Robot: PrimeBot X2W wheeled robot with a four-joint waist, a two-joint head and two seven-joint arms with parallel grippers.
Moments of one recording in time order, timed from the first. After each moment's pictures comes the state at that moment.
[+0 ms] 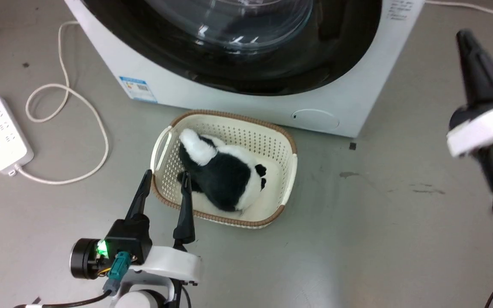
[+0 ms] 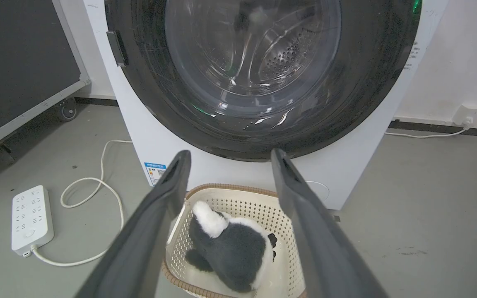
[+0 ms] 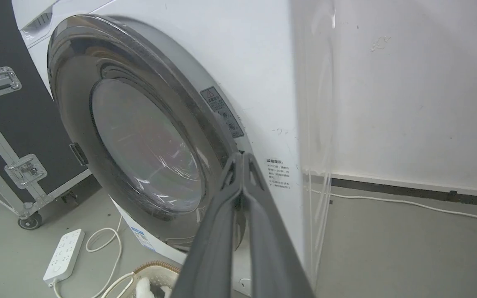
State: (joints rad) left arm -0.10 0.05 -0.18 -0.04 -0.09 0.12 -0.13; right arm -0.59 -0.24 0.01 0.11 0.42 0.13 0.07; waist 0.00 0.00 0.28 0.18
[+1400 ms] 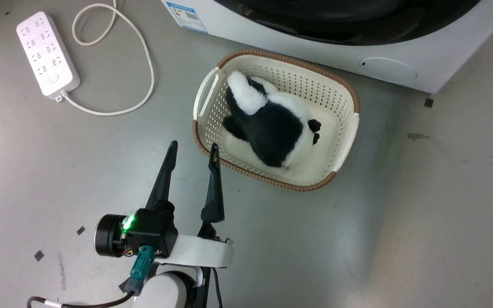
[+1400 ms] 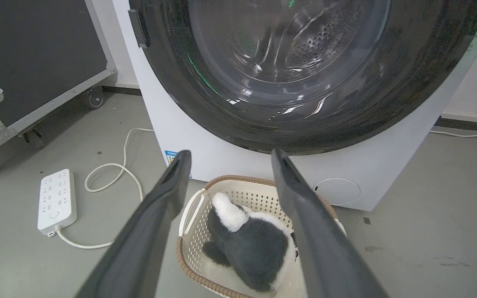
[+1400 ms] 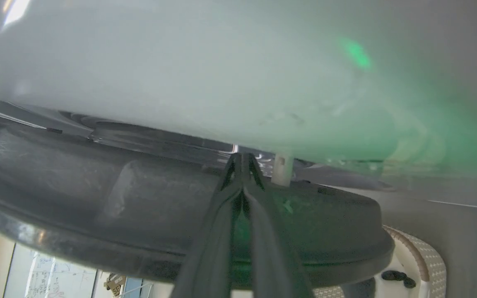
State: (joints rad) left arm -0.20 0.05 -0.33 -0.07 -0.14 0.23 -0.22; right arm -1.33 -0.24 -0.30 0.83 0.89 0.13 0.69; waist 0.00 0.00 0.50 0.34
